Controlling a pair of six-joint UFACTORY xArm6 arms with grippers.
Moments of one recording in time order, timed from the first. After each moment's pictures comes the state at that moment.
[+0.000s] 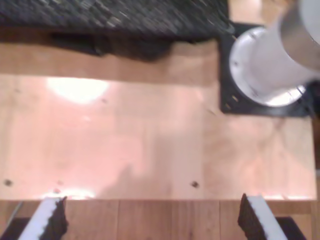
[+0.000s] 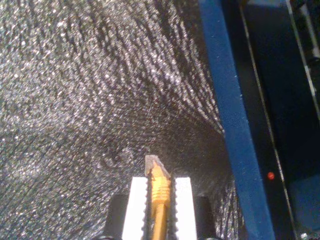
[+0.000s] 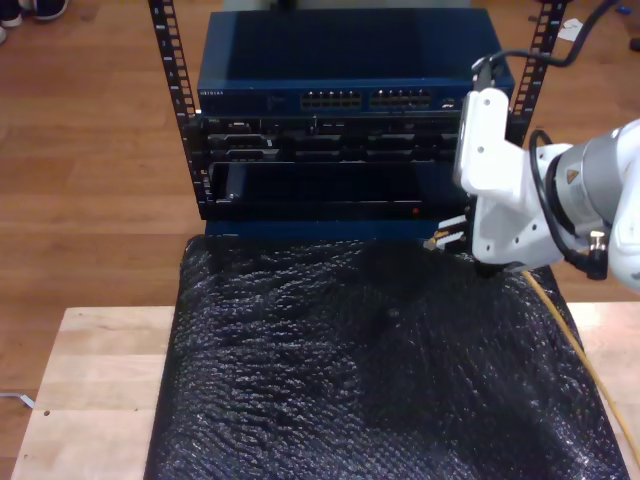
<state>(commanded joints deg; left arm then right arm) 59.4 -13.4 -59.0 -10.3 102.7 -212.8 11.7 -31.4 -33.9 33.6 38.5 -92.6</state>
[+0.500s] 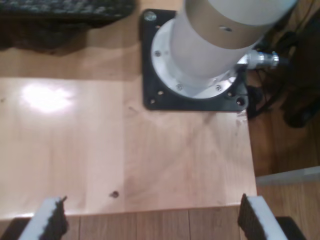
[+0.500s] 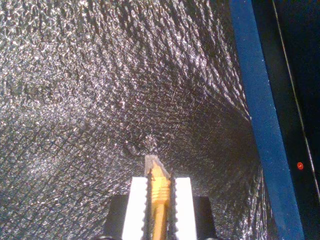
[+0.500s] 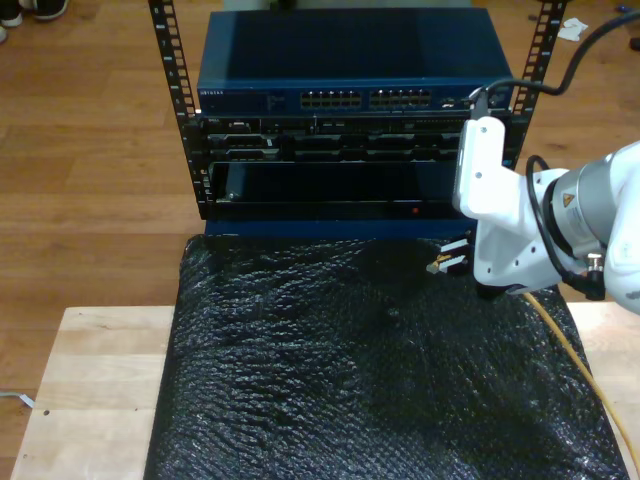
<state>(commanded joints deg) 69.4 -20.1 -44.5 -2.4 98.6 -201.1 11.6 -31.6 -31.5 33.6 38.5 -92.7</state>
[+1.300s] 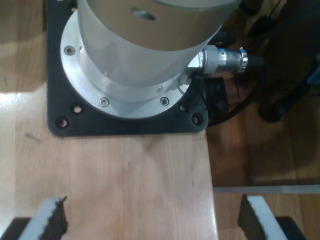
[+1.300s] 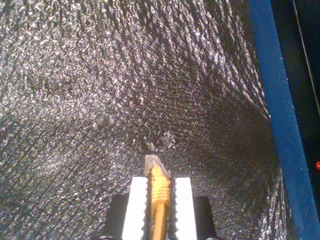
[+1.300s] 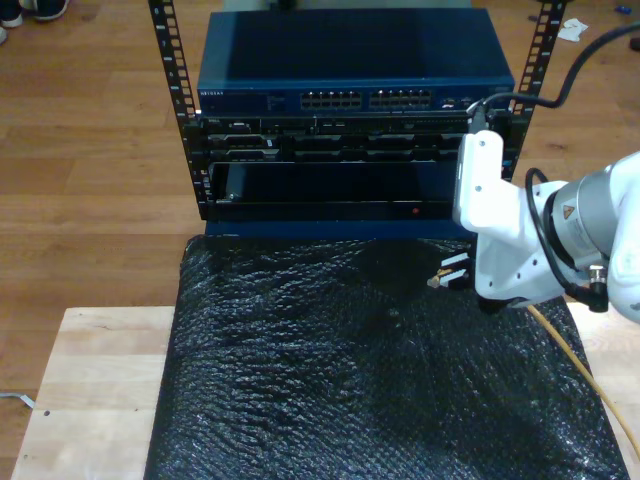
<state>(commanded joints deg) 72.5 -30.7 -20.5 5.1 84.9 -198.4 11.5 -33.2 -30.1 33.2 40.2 -92.6</state>
